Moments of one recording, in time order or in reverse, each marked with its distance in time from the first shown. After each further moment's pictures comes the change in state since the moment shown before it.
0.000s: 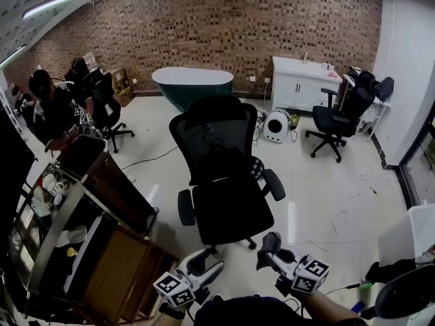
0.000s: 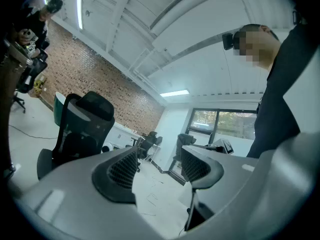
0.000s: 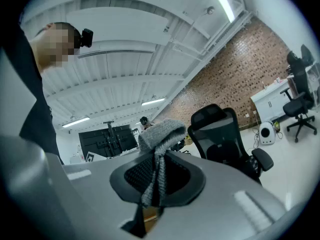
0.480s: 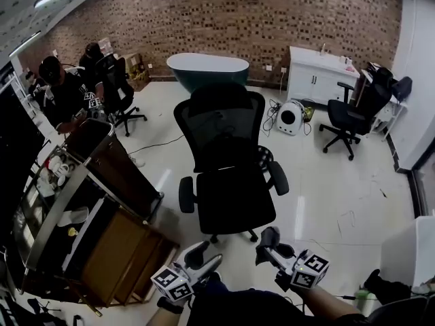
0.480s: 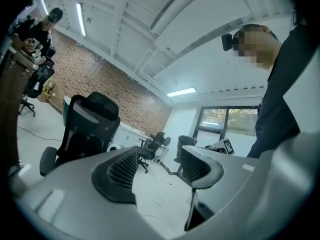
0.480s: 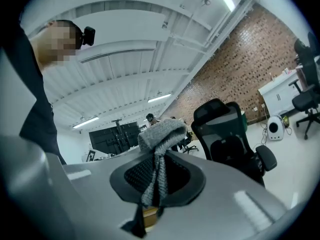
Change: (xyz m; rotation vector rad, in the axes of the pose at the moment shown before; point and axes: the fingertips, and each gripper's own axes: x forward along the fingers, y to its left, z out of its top) left arm 0.042 -0.013 -0.012 0.021 -0.007 0.104; right arm -0.020 -0.045 0.004 0.006 0.042 0.095
